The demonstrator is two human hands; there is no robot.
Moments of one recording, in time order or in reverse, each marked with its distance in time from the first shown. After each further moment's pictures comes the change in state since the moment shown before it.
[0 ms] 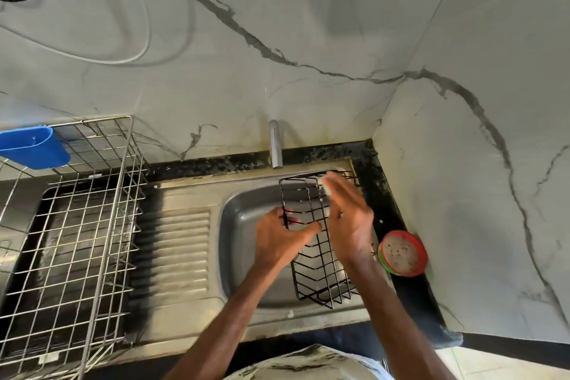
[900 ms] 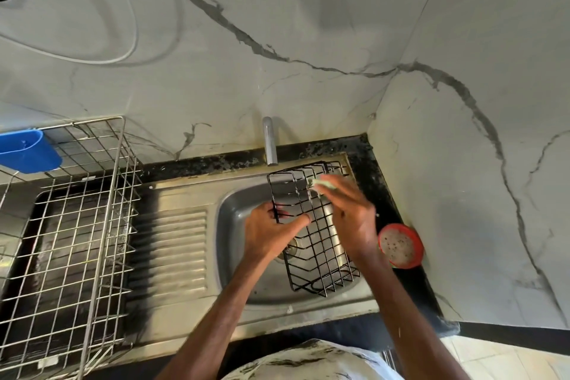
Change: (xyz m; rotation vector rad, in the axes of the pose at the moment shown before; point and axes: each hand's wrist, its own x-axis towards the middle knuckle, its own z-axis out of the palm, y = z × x) left_hand 0.008 -0.006 -0.010 -0.004 0.012 0.013; right_hand -0.004 0.028 -0.005 0.085 -0.091 -0.162
